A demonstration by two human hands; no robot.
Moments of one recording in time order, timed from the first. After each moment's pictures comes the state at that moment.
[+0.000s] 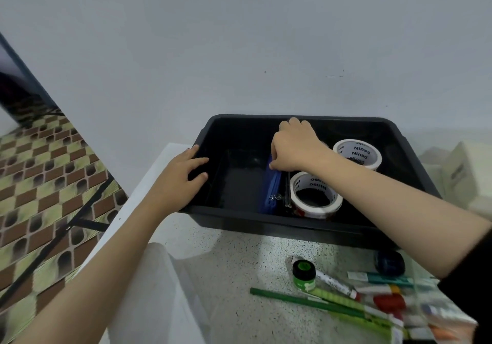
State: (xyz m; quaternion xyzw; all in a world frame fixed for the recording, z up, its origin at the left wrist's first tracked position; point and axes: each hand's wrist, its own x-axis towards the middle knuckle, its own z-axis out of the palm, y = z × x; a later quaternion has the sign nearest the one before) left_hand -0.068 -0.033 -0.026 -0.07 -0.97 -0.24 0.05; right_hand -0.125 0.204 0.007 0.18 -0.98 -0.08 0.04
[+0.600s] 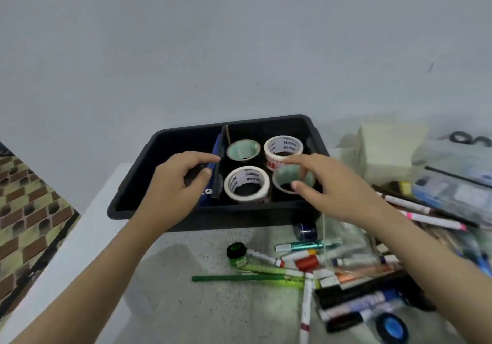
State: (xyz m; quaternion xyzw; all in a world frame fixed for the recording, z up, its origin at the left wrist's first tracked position) left_hand 0.012 0.099 0.027 -0.23 -0.89 -0.36 0.16; right_hand 0.042 0.367 0.004 0.15 -0.95 0.25 0.11
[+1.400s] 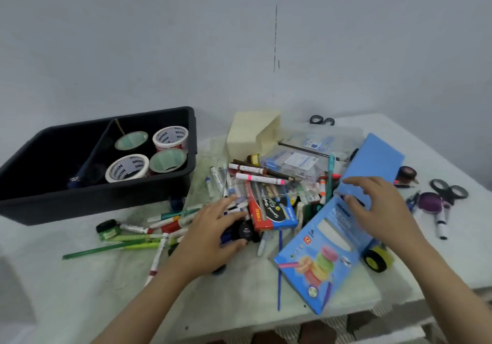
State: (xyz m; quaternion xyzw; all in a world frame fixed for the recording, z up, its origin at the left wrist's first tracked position) left_hand 0.143 0.320 -0.088 -0.40 -0.89 -0.22 0.03; right_hand 0.250 0.629 -0.051 -0.17 -0.95 0.23 0.16
